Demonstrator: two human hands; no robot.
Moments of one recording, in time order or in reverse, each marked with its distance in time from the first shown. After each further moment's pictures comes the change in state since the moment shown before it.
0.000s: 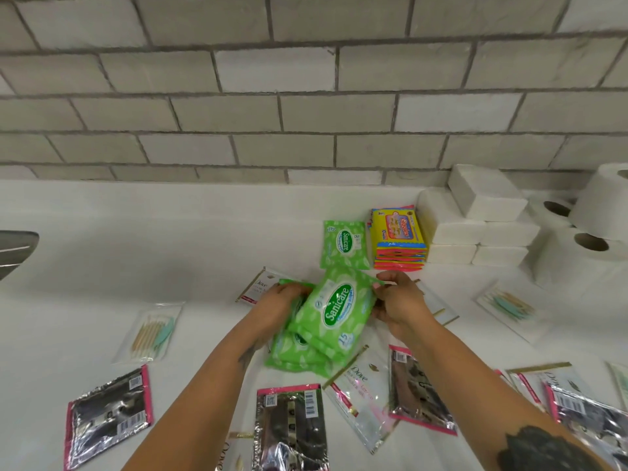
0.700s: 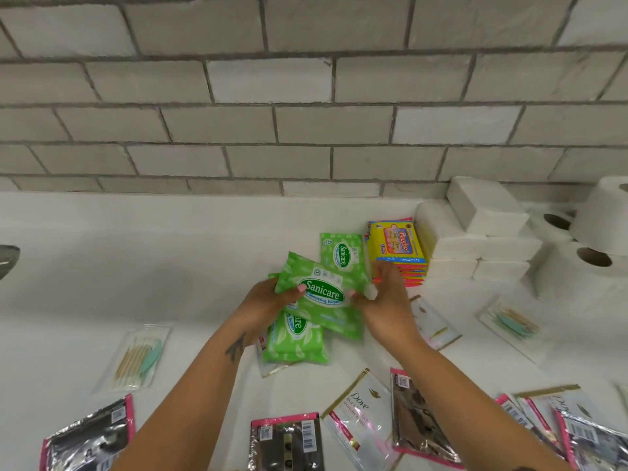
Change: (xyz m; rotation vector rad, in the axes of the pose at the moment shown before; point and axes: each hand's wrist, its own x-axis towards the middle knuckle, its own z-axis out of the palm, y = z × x) left_hand 0.036 0.006 -0.021 -0.112 -0.040 0.000; right_hand 0.000 -0.006 0.014 -0.641 0.085 -0.508
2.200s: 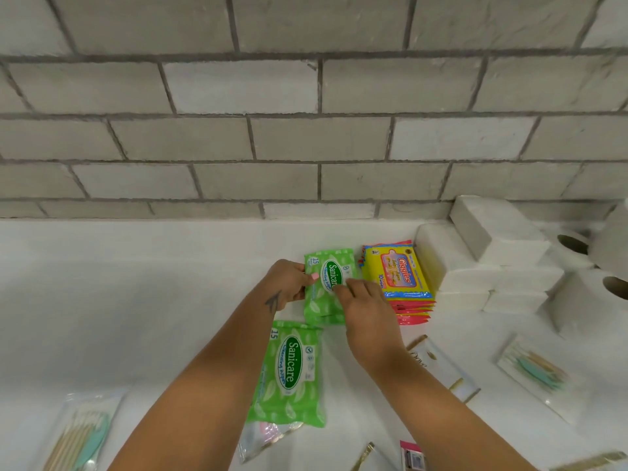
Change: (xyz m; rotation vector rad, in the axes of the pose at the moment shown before) left_hand 0.146 0.043 0.022 -0.029 0.016 -0.165; right_hand 0.068 0.008 0.030 -0.829 -0.018 -0.446
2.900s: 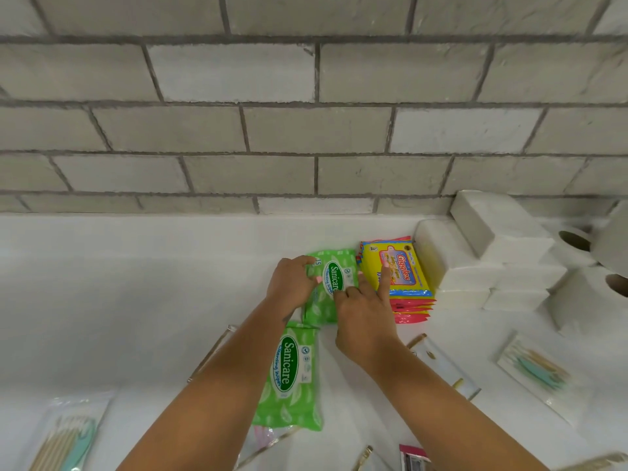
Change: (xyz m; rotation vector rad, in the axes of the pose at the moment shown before) left_hand 0.012 -0.018 0.018 0.567 0.199 0.274; right_hand 0.005 -0.002 -0.003 -0.383 -0.291 -0.041
